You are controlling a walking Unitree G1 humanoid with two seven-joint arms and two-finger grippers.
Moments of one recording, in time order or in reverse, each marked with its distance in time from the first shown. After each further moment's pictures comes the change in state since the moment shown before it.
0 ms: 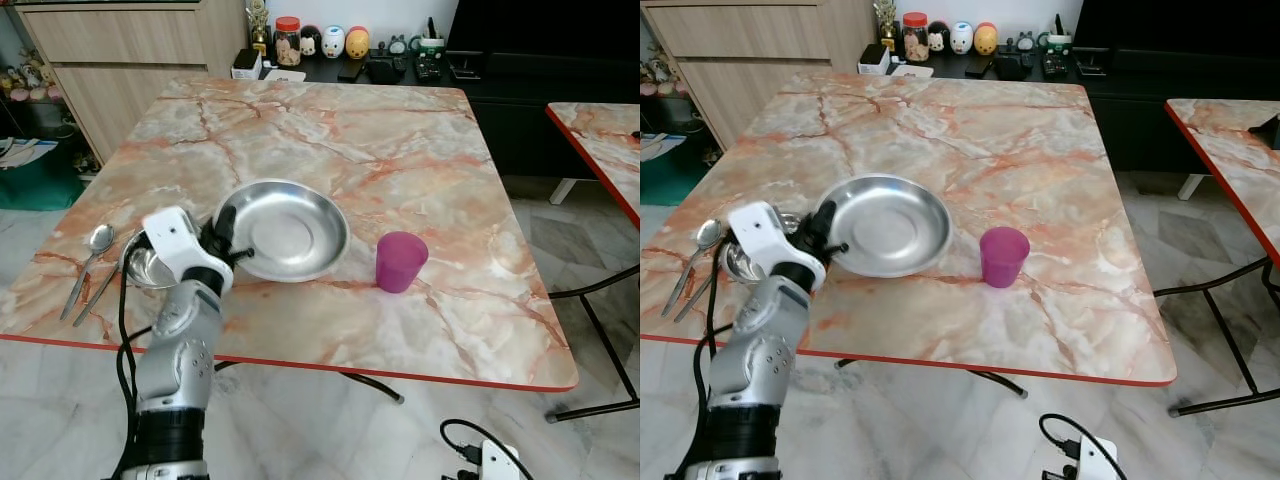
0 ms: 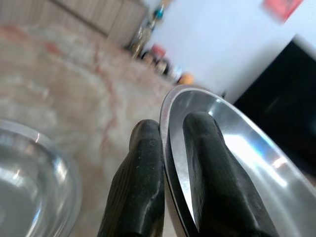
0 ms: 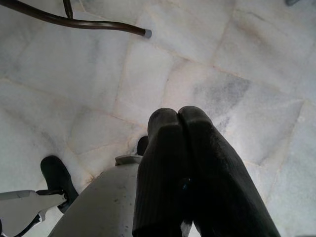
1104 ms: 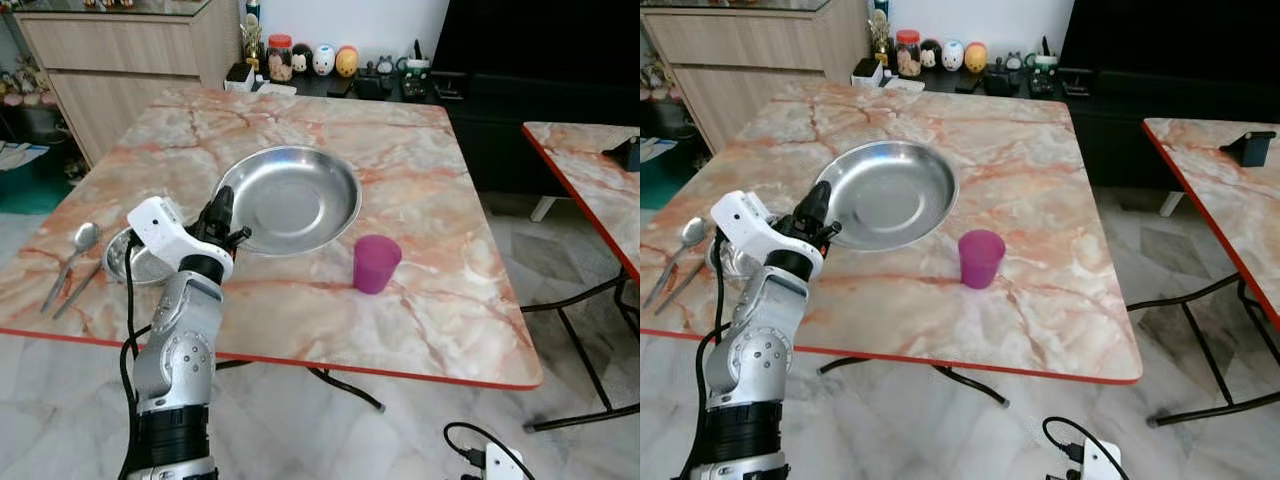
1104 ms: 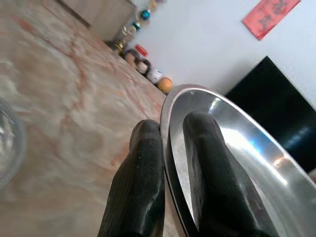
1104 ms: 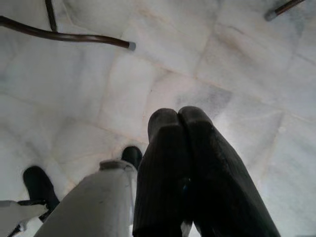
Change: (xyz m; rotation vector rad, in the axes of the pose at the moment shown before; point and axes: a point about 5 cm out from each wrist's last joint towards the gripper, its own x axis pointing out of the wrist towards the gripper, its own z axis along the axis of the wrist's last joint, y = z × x) left arm -0.009 0.002 -0.003 -0.078 0.025 0.012; right arm 0.000 -0.001 -0.002 0.003 0.013 0.007
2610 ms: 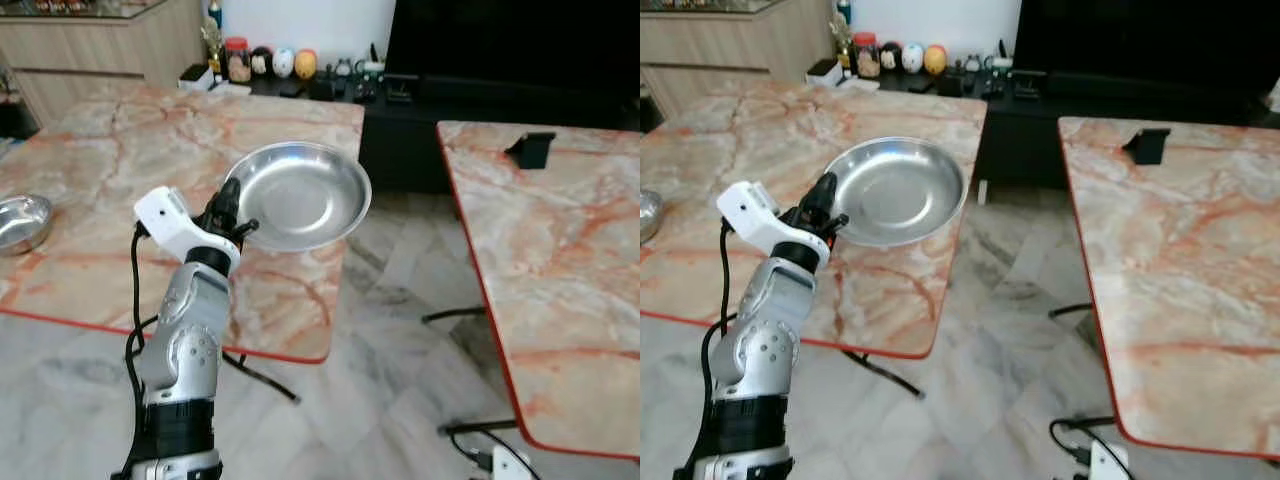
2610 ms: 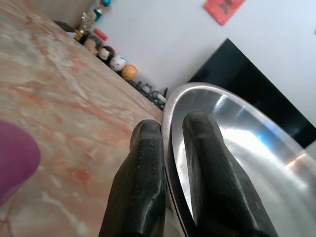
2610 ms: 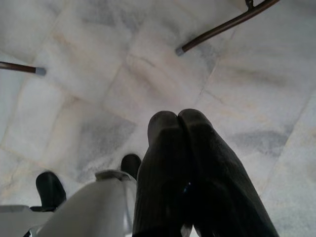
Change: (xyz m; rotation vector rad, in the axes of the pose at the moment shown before) left arm 0.006 -0.019 0.000 -0.010 -0.008 -0.056; right arm 0.000 -0.008 0.002 -0.005 0.004 -0.006
